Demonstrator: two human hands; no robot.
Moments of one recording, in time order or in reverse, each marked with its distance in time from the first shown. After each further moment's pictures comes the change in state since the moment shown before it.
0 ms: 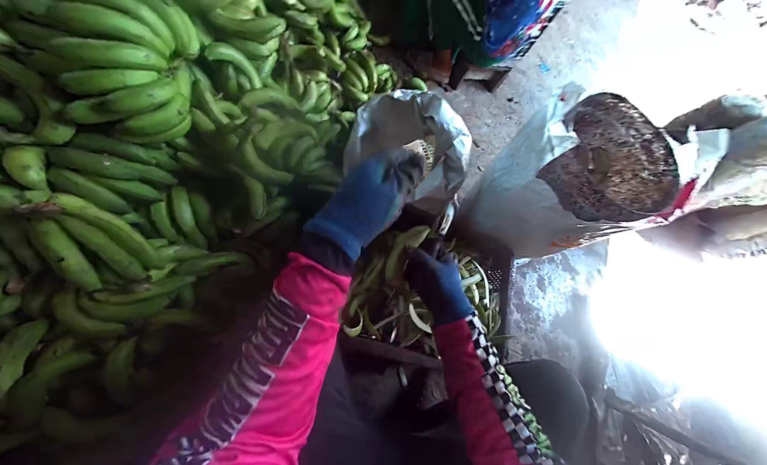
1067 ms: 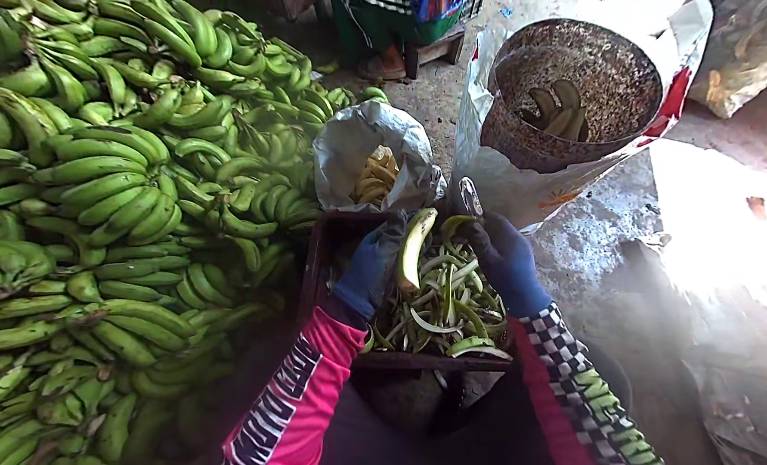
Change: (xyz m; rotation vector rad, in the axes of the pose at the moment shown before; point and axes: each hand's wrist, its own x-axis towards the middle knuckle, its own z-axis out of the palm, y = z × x) left_hand -0.019 -0.011 0.109 -0.551 -0.228 -0.267; right_hand -0.016 -0.071 -0.134 -0.998 0.319 -0.381
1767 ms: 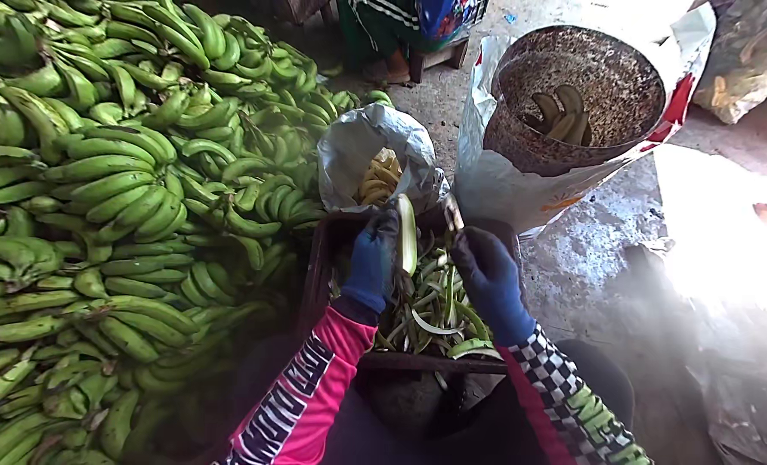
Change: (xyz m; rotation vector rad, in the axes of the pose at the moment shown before) left_hand -0.008 -0.002 0.011 0.067 0.282 0.062; right_hand -0.031 -0.018 0.022 0.297 0.036 -0.127
